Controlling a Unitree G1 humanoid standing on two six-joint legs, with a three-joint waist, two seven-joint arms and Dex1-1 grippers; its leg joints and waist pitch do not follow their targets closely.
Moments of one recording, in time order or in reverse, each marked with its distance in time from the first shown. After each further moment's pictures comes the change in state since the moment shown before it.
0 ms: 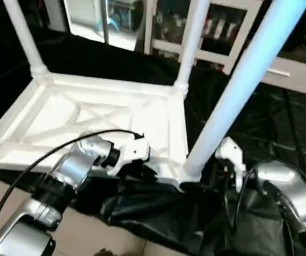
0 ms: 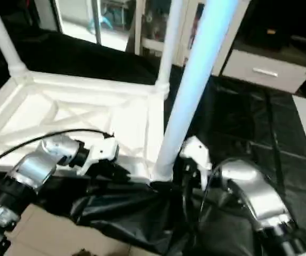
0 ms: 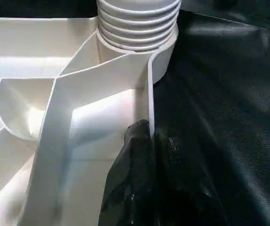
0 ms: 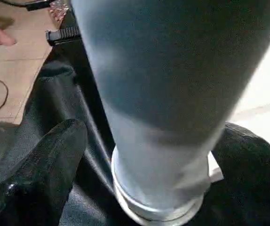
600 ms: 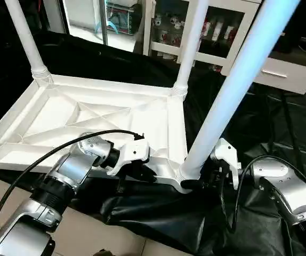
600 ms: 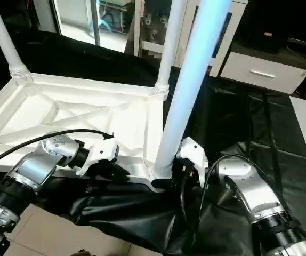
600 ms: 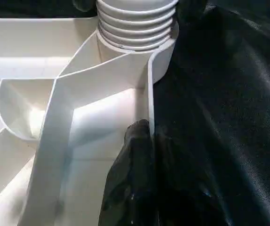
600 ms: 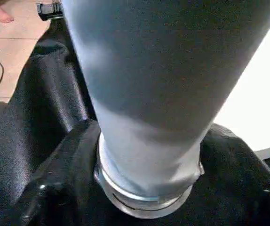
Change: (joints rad) left arm 0.002 0.003 -0.001 0.000 0.010 -0.003 0.003; right arm -0.063 0.012 0.033 0.117 -0.072 -0.084 0.042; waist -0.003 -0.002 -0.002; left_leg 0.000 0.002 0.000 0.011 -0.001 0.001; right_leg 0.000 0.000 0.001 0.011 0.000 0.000
